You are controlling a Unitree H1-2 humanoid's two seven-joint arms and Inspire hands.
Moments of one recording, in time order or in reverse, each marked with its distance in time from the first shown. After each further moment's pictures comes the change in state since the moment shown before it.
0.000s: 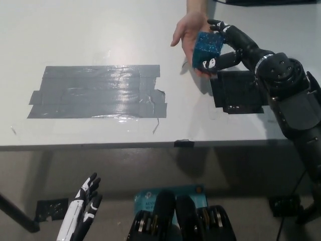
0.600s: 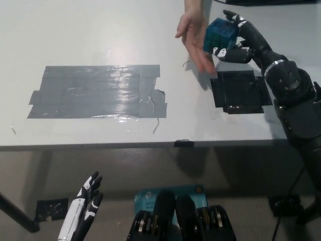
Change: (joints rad) left_arm -0.009 0.000 -0.006 0.001 0.006 0.005 0.000; right_arm 0.053 -0.011 -0.058 -0.012 -0.043 -0.152 -0.145
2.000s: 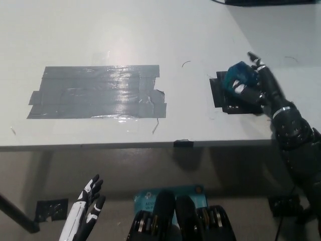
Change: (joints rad) left_arm 0.013 -0.001 -0.005 0.003 -0.004 0.013 0.000; right_arm 0.157 -0.010 0.054 0.131 -0.082 -0.159 -0.176
